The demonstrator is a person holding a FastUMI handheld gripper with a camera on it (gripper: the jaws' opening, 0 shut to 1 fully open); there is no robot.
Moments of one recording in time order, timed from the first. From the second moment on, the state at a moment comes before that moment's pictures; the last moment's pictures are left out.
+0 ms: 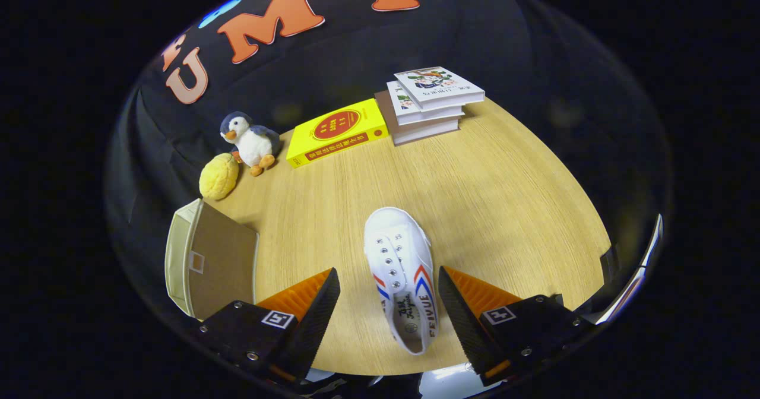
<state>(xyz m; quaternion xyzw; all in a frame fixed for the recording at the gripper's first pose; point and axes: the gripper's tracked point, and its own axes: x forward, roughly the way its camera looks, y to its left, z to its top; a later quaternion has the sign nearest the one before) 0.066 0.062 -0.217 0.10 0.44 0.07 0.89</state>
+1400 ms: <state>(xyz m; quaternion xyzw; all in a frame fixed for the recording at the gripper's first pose) 0.072 0.050 -0.312 0.06 0.51 0.14 0.85</state>
